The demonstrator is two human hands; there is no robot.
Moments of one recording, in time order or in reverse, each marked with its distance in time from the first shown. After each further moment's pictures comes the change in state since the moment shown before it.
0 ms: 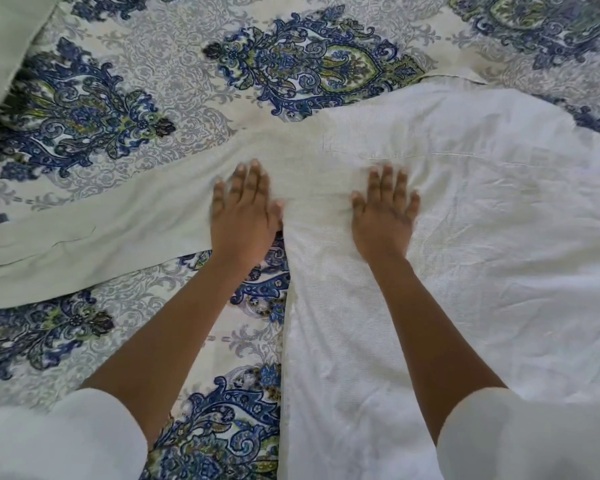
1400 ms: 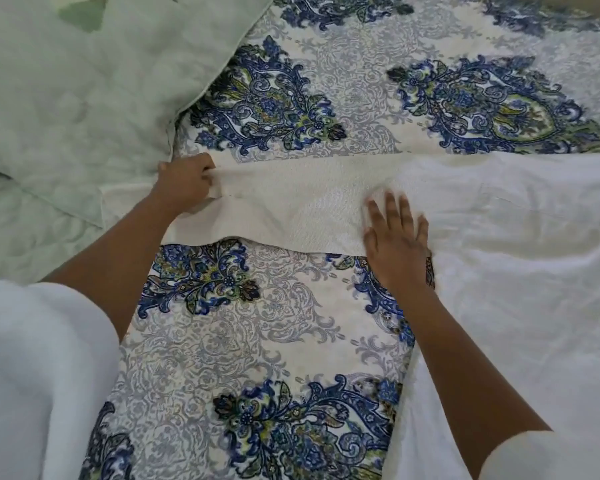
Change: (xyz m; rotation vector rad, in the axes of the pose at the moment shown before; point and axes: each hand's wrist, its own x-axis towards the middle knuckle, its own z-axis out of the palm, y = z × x) left_hand -0.046 -0.295 -0.057 -0.216 -0.011 -0.489; right_hand -0.047 -0.164 0.021 -0.040 -0.058 -0.495
